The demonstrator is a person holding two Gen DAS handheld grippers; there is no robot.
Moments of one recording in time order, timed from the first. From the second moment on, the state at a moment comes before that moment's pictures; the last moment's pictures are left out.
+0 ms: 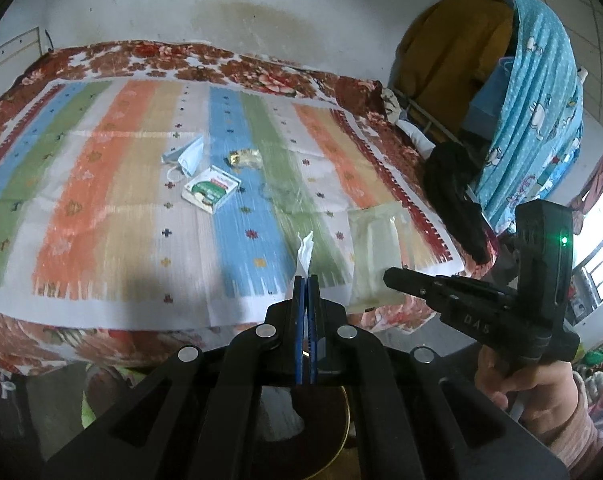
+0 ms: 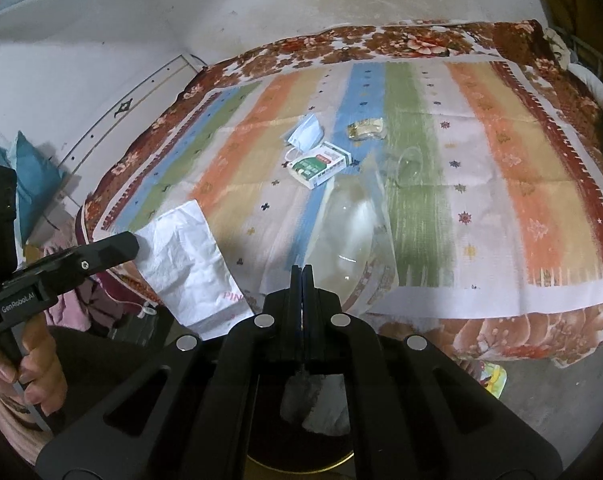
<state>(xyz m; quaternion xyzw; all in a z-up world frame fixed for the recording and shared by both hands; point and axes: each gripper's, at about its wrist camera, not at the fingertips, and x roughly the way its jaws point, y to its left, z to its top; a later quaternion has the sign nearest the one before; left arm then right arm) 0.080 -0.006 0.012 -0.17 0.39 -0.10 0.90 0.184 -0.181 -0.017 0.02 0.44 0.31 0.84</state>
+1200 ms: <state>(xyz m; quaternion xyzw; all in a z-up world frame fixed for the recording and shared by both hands) 0.023 -0.019 -0.043 -0.21 0.44 -0.09 0.87 0.092 -0.176 -0.087 0.01 0.54 0.35 0.77</state>
